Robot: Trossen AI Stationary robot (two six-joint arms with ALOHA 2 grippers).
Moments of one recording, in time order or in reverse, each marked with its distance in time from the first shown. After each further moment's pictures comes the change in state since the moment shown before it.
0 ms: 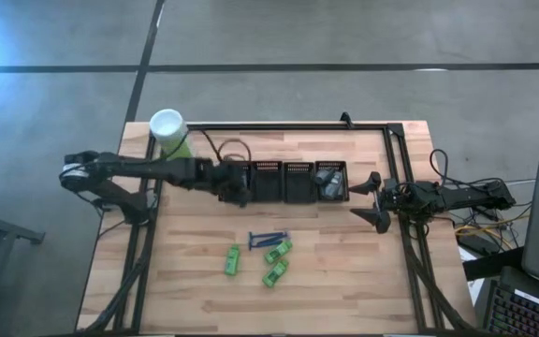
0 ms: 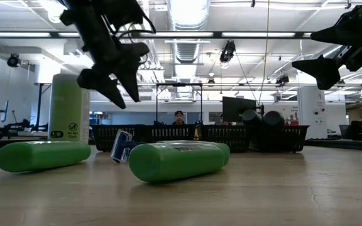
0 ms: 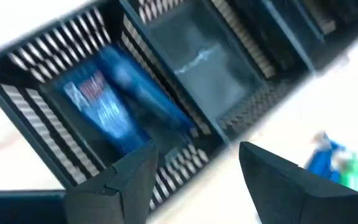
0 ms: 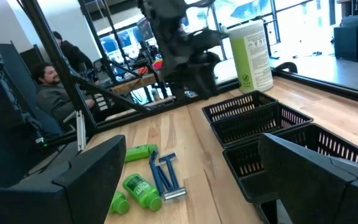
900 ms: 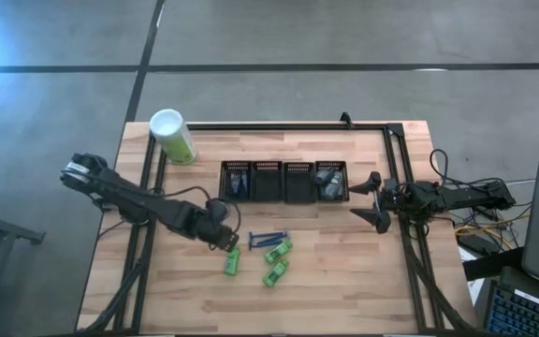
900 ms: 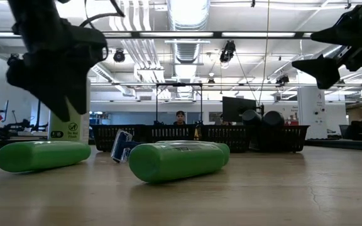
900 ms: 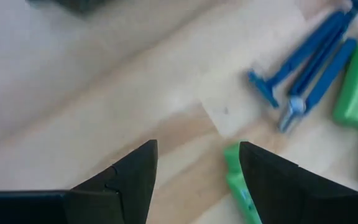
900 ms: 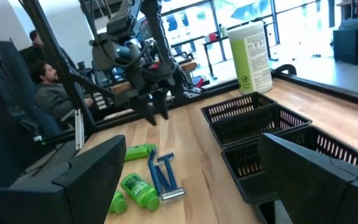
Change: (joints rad) left arm -0.477 0.027 -0.069 -0.124 -0.083 -0.544; right arm 0.000 0.000 0.000 0.000 0.000 -0.015
